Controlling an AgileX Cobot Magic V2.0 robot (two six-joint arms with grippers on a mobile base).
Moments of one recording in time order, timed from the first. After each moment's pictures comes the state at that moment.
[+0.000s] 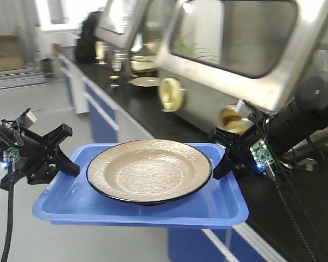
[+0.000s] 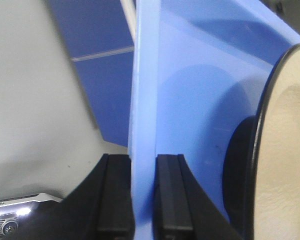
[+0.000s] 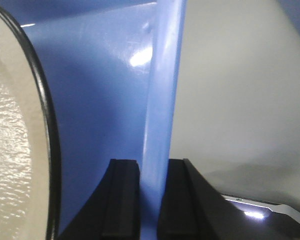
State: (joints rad) left arm -0.01 1.85 -1.75 -0.73 1.21 -0.04; right arm 0.17 1.90 -1.89 0.49 1.24 0.16
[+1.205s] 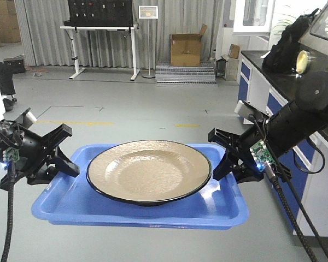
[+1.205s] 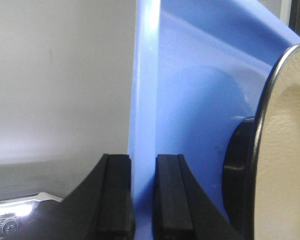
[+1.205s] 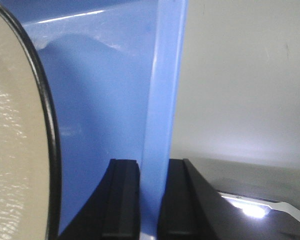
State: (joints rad) left arm -0.01 1.85 -1.75 -0.73 1.22 -0.04; right arm 0.17 1.90 -1.89 0.49 1.25 0.16
